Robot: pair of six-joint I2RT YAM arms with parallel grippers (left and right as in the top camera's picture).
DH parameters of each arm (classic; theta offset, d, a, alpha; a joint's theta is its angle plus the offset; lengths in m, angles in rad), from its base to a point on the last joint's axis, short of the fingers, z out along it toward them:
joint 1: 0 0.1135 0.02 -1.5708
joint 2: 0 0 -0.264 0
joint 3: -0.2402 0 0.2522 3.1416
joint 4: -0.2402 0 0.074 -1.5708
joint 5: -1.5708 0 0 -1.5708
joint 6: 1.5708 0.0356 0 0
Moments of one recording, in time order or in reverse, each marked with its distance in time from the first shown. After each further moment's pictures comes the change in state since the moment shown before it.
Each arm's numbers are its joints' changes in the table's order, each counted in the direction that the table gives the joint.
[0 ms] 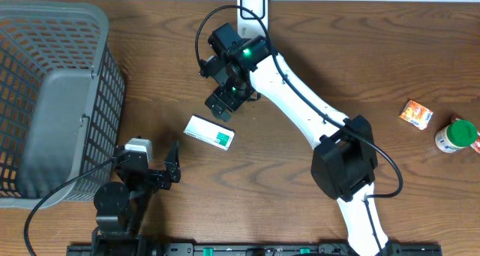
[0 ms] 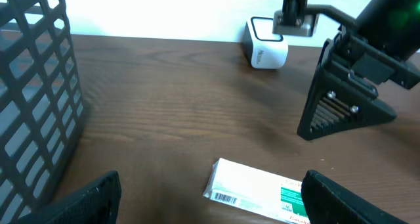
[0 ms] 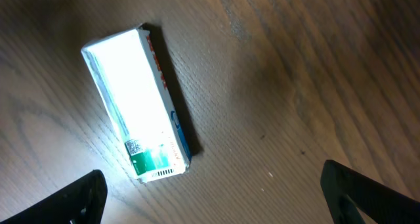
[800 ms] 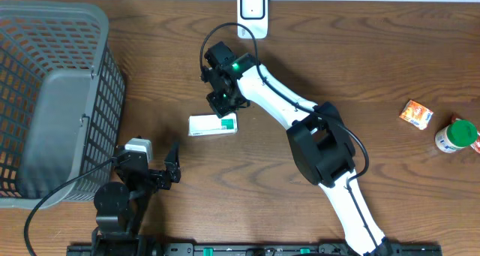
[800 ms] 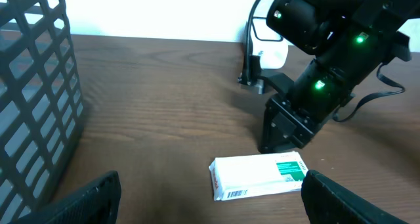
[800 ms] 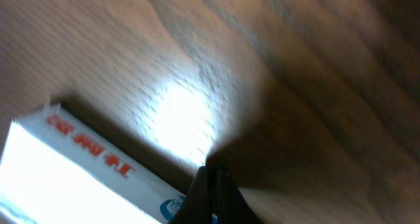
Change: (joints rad) left arm 0.000 0.000 0.000 0.000 0.000 0.000; right arm 0.001 0.193 0.048 0.233 0.048 0.260
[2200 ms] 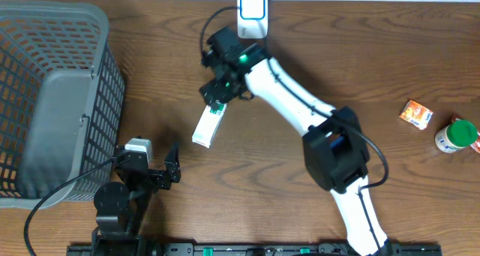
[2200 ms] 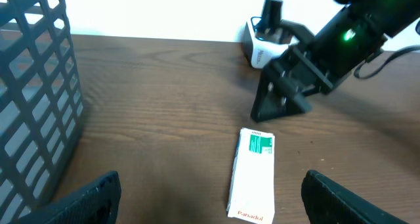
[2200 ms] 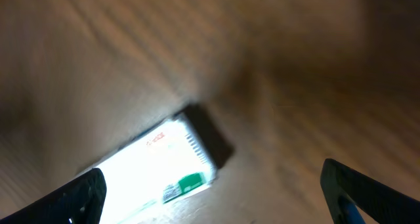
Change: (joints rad) left arm 0.000 0.000 0.000 0.000 0.000 0.000; right arm -0.035 -0.116 0.003 0.057 -0.035 -0.023
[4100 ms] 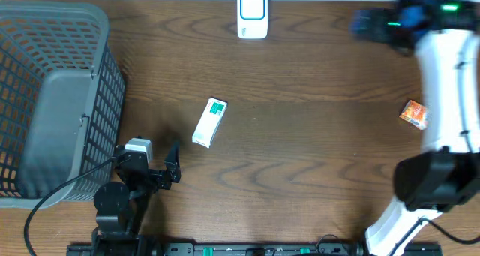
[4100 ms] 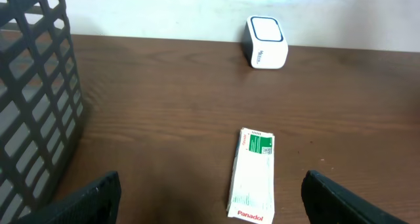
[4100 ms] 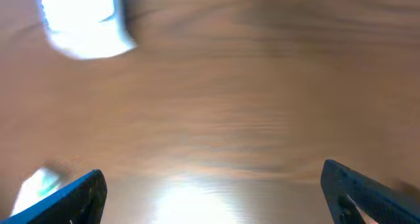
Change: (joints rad) left arm 0.000 0.000 0.000 0.000 0.000 0.000; right arm -0.578 -0.384 -0.039 -0.229 -0.063 0.050
